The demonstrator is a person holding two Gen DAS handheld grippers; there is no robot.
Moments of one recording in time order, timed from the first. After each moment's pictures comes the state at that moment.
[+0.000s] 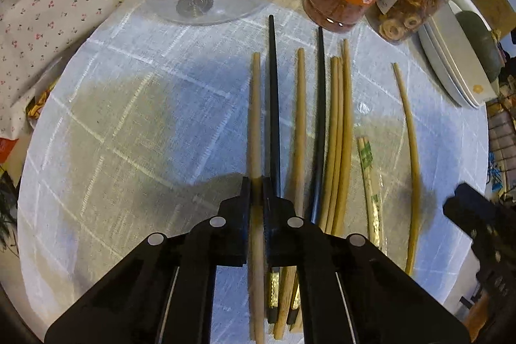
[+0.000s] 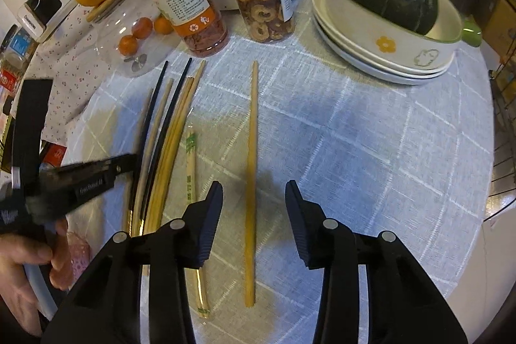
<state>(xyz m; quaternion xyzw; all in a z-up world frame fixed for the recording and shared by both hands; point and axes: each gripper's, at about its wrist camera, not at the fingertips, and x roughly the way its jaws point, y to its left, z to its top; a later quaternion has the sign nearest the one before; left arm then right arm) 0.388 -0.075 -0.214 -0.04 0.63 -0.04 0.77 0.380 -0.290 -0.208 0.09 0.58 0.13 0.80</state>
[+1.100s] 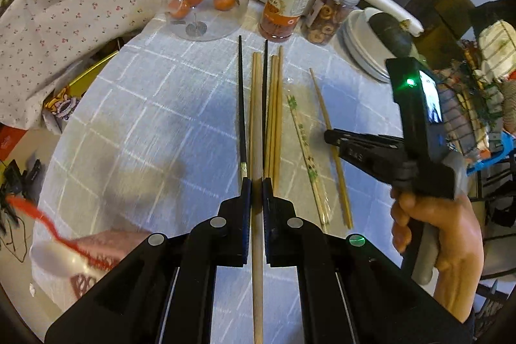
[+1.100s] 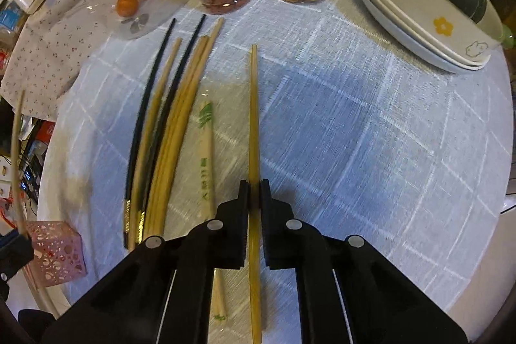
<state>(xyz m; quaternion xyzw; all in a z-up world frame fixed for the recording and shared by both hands) 0.274 -0.078 -0.104 -0.06 0.59 -0.09 0.80 0.380 -0.239 -0.230 0.05 0.62 0.13 0.77</state>
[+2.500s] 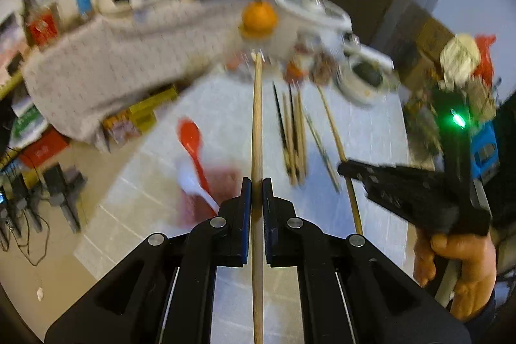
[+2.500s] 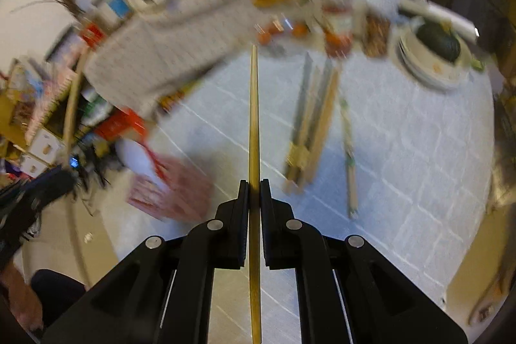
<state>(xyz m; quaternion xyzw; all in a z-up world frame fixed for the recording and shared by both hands) 0.129 0.021 -0.007 -0.05 0.46 -0.06 0.89 0.216 -0.177 -0.085 0.07 0.49 0.22 0.84</state>
